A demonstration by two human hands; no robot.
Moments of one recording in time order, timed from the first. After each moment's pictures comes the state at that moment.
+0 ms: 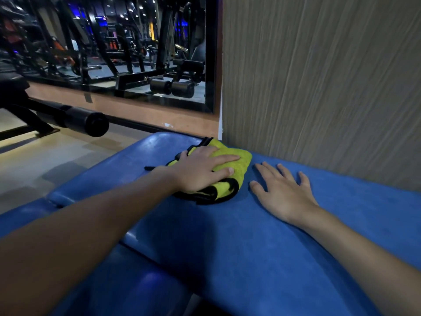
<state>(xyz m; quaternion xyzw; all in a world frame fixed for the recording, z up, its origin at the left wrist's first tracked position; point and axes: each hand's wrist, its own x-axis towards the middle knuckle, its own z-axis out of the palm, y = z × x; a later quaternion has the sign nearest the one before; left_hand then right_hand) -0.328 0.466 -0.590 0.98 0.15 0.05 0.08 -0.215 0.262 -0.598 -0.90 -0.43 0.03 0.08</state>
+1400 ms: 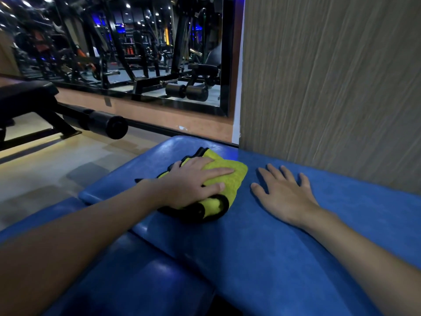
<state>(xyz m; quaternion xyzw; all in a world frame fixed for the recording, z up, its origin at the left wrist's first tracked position) -0.393 0.479 -0.587 0.98 0.17 0.02 0.07 -0.229 0.290 -0.597 -0.89 -0.45 0.03 0.07</state>
